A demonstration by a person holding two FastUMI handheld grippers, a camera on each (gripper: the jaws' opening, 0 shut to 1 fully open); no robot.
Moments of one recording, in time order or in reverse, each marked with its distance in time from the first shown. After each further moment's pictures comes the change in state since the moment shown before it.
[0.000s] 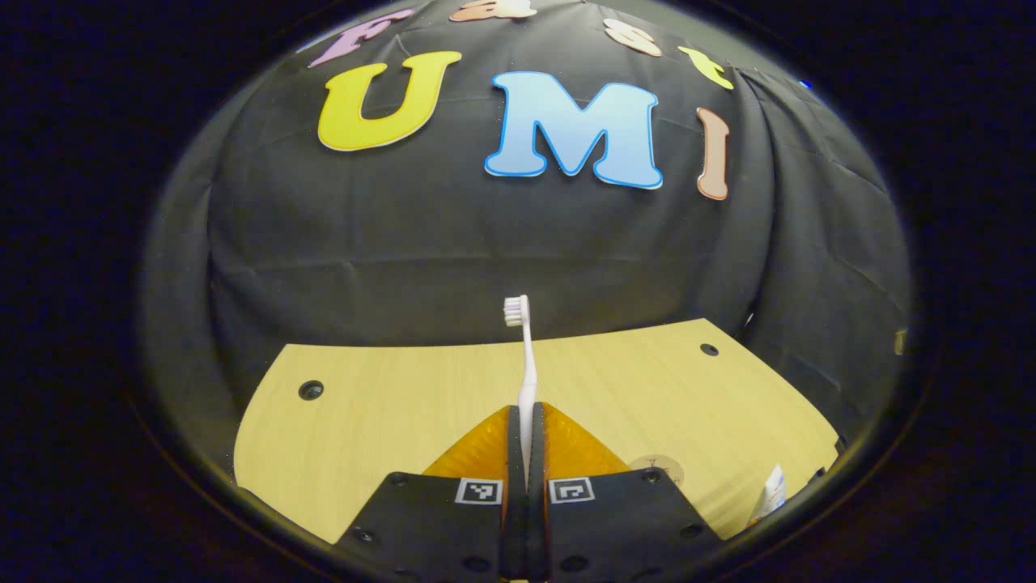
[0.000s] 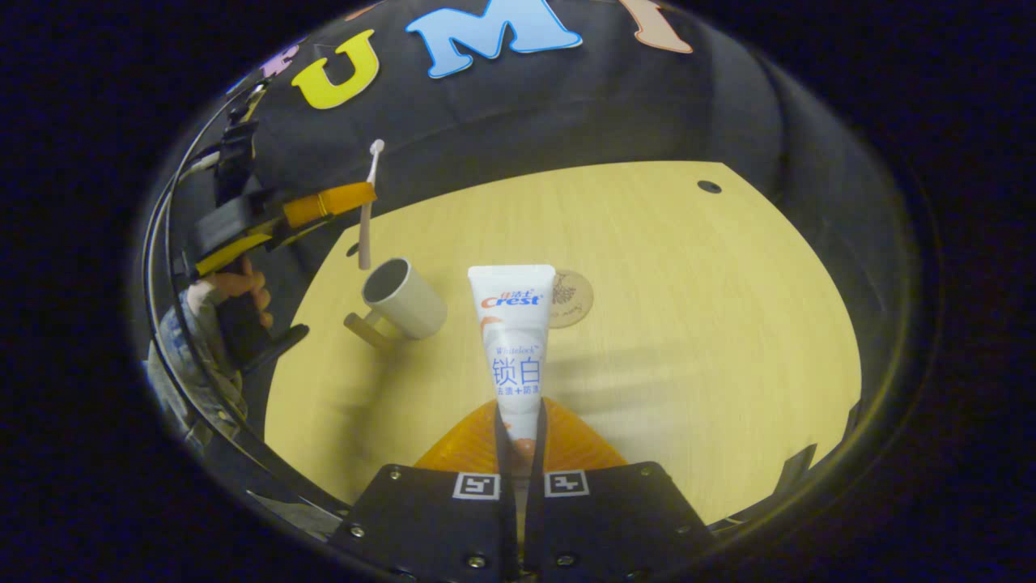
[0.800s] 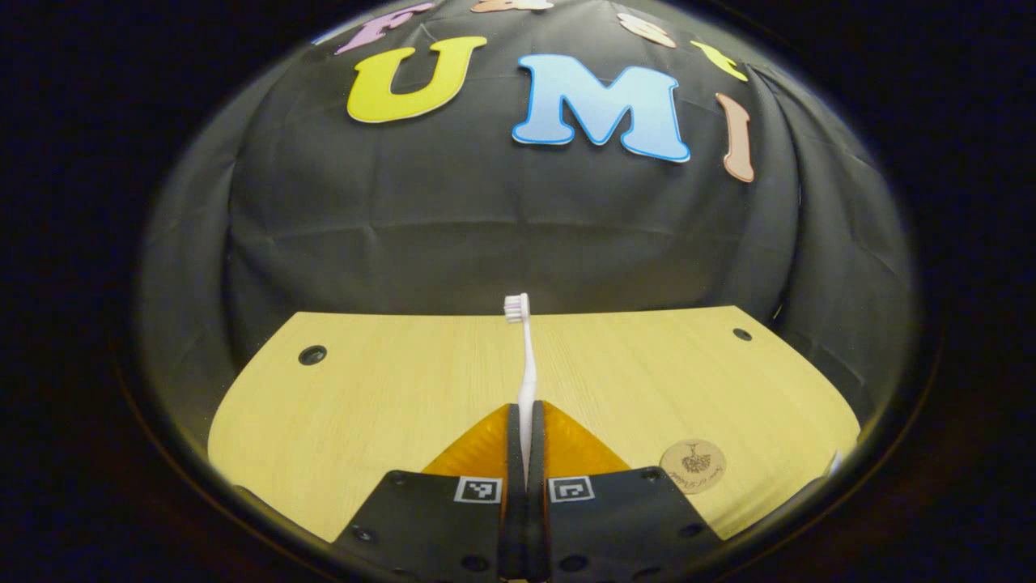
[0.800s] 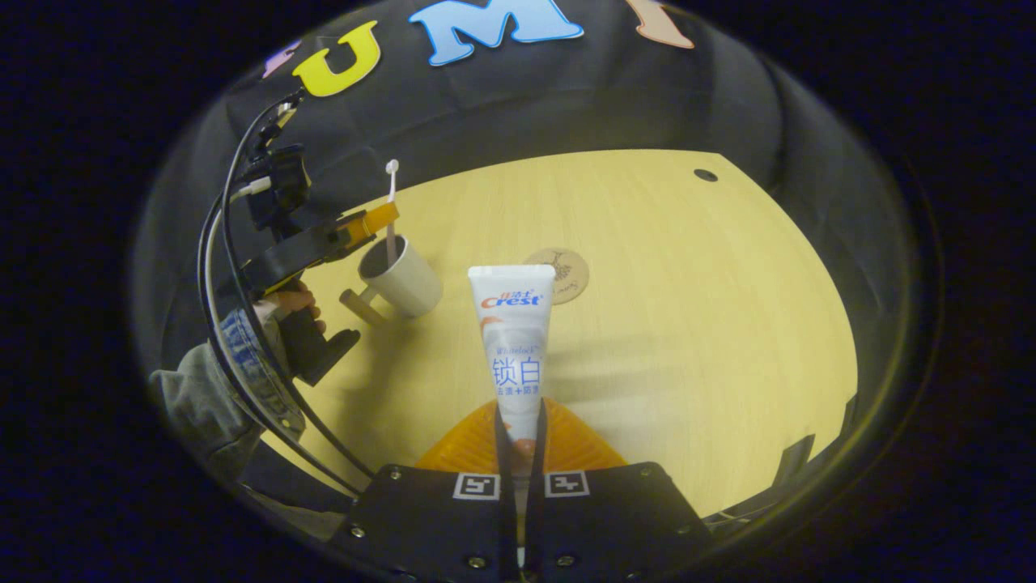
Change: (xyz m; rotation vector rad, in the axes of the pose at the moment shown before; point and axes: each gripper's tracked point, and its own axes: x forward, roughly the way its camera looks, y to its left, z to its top) left arm 0.020 0.017 -0.073 -0.017 0.003 0.095; right arm -0.002 -0.008 -0.037 -0.009 0.089 -0.037
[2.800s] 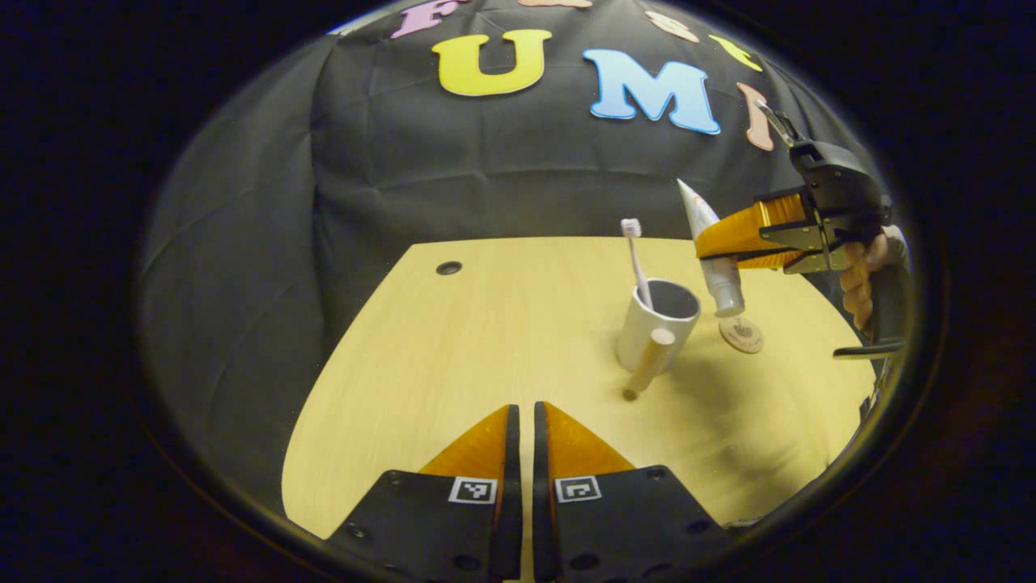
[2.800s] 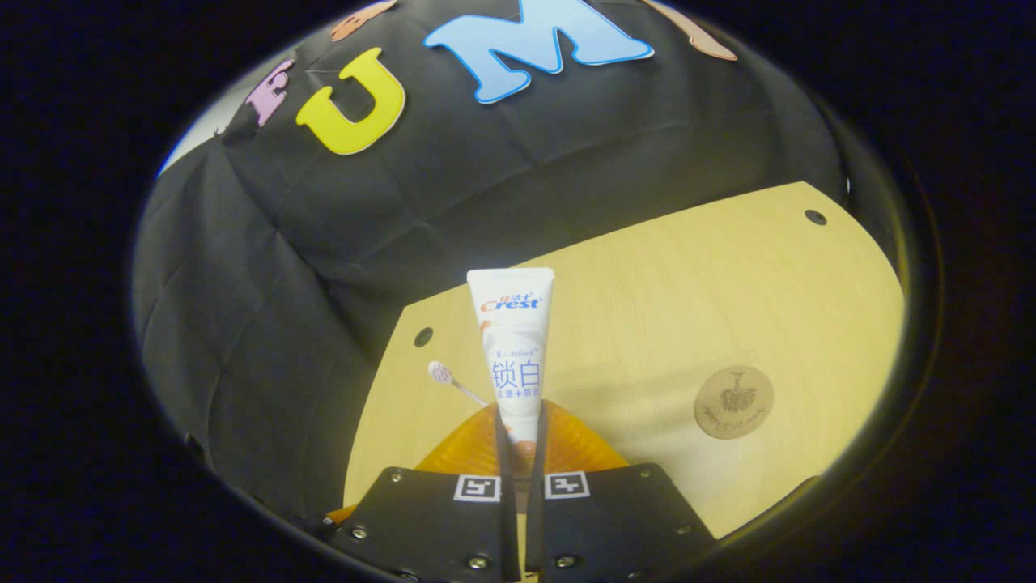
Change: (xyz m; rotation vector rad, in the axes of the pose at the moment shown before) left arm -0.236 0.151 -0.104 0.003 0.200 0.198; right arm 0.098 0.163 0.182 0.126 -0.258 0.231
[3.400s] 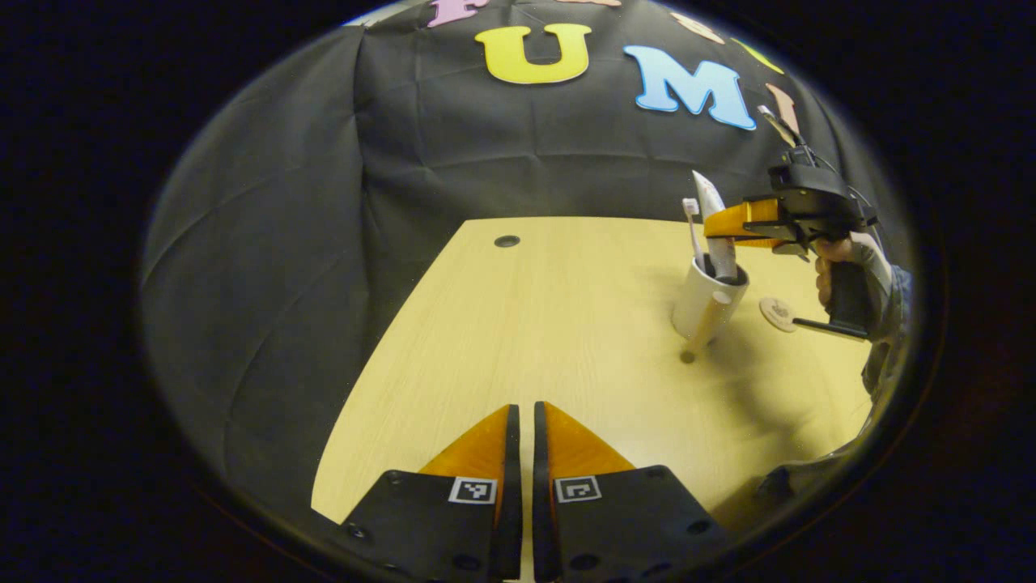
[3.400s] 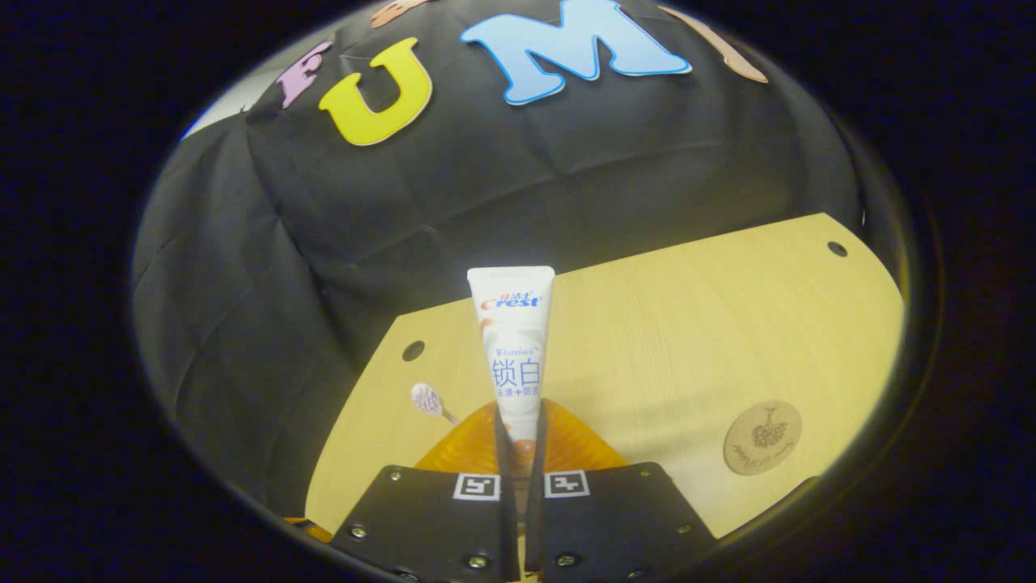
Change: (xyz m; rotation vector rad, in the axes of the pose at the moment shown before) left arm -0.039 0.055 -0.040 -0.030 0.061 0.112; right arm 0.055 0.009 0.000 -0.153 -0.128 -0.018
